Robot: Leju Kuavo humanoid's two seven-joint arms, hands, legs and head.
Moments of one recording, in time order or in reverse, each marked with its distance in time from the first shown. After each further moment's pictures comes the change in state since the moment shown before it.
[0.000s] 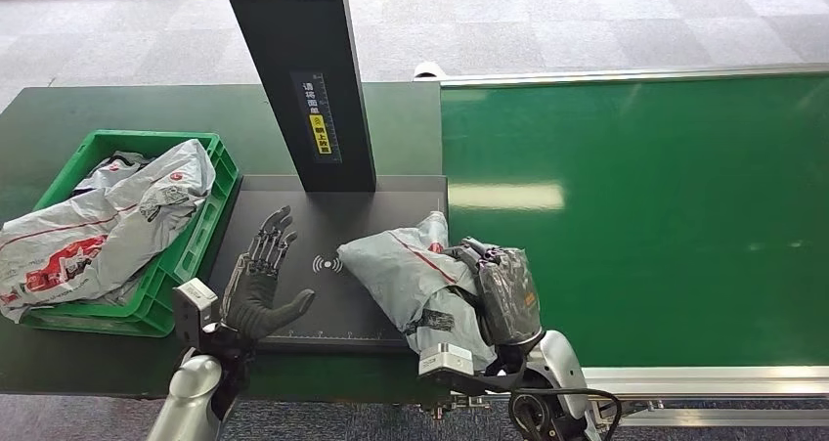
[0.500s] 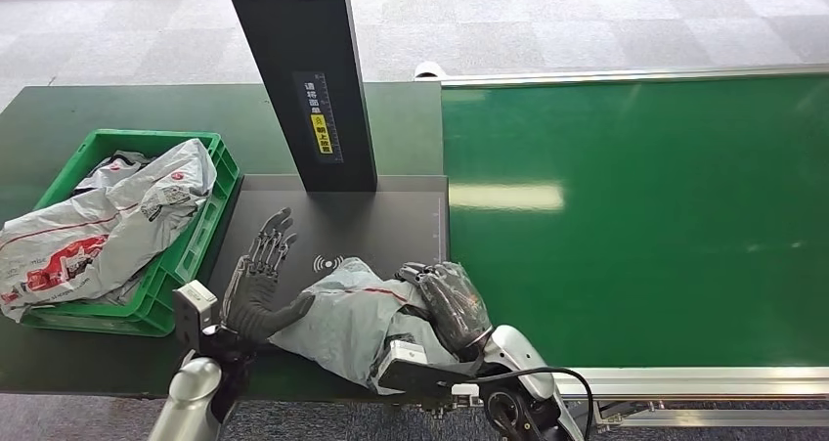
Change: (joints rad) left arm 0.012 0.001 -0.004 -0.009 0.002 -0.001 0.004; right arm -0.075 -0.016 0.129 0.135 -0.045 0.244 0.111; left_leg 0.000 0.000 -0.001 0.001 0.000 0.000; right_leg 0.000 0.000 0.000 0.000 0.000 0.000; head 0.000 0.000
